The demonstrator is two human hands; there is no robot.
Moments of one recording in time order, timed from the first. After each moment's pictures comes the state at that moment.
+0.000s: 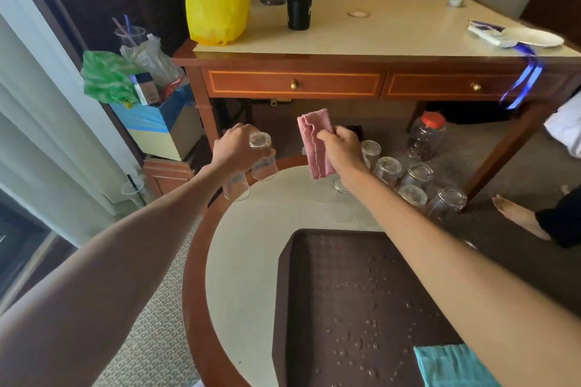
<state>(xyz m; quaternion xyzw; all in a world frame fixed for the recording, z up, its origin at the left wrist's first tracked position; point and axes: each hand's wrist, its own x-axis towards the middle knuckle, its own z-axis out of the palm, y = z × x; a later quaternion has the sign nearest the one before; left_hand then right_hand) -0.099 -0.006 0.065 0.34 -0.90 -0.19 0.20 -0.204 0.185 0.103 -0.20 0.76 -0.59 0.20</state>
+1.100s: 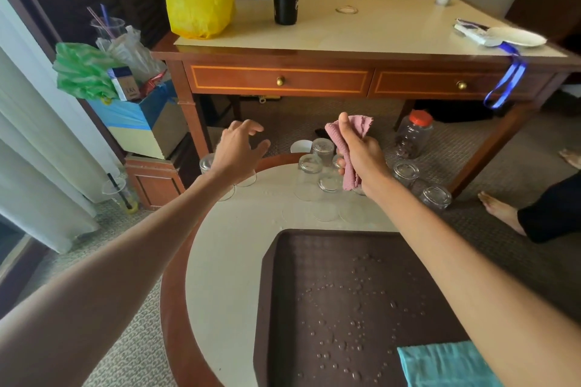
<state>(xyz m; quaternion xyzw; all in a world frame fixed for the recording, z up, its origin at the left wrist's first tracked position) -0.109 0.027 0.063 0.30 -0.89 -0.25 0.23 -0.242 0.224 0.089 -0.14 0.71 -0.66 0.22</state>
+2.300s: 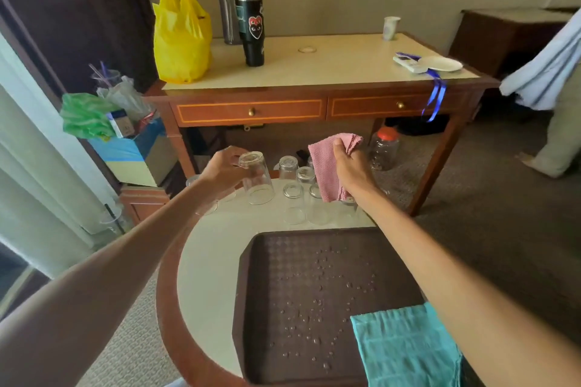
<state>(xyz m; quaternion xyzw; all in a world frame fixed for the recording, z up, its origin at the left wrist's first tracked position) -0.089 0.100 0.117 0.30 -0.82 -0.46 0.16 -0.226 0.323 0.136 -0.19 0.82 -0.53 0.10</state>
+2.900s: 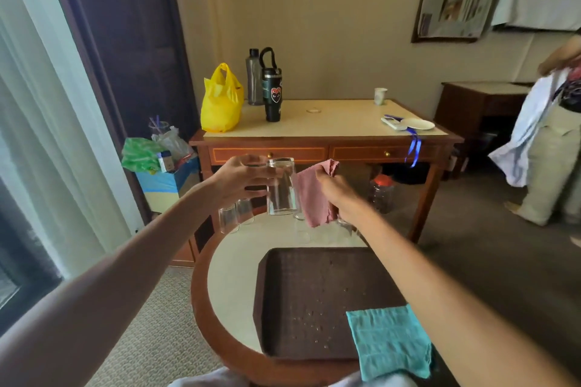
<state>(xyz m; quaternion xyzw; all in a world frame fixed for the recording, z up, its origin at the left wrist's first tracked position) 0.048 0.199 0.269 0.16 -0.73 -0.65 0.12 -0.099 0.364 0.235 -0.22 0.79 -0.52 0.23</state>
